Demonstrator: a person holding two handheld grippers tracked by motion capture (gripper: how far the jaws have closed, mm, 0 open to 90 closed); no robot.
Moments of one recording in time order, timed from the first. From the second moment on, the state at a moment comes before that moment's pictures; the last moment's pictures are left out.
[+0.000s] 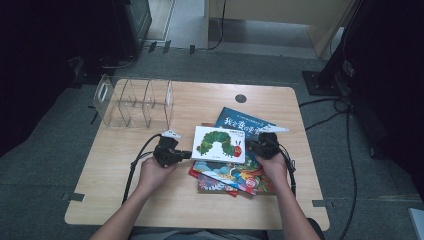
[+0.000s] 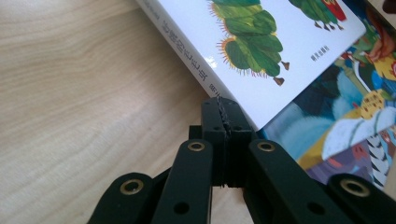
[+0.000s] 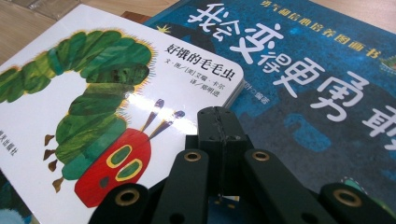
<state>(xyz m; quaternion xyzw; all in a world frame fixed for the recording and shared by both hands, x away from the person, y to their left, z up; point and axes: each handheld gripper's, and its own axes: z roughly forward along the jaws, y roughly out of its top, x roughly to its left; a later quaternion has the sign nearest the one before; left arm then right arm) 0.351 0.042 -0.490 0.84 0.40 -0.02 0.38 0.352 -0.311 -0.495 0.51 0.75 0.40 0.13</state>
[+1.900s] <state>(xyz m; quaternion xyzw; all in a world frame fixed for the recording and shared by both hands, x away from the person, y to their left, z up) 0.395 0.063 -0.486 0.84 0.40 -0.02 0.37 0.300 -0.320 -0.496 0.49 0.76 0.41 0.11</state>
